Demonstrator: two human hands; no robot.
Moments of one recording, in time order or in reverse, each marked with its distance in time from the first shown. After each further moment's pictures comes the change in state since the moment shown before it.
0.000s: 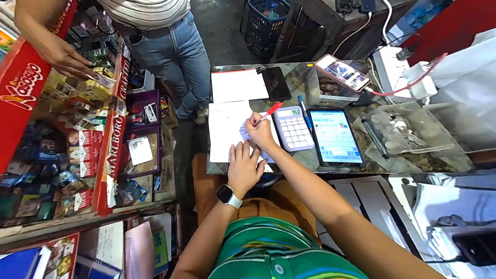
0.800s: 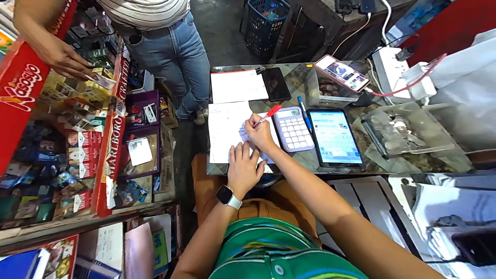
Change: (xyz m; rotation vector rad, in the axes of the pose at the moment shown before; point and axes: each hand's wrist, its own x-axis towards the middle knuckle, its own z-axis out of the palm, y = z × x) left_hand -0.002 0.001 0.001 -0.003 -0.012 -0.004; right_hand -0.010 -0.009 -0.005 -0.002 -0.049 0.074
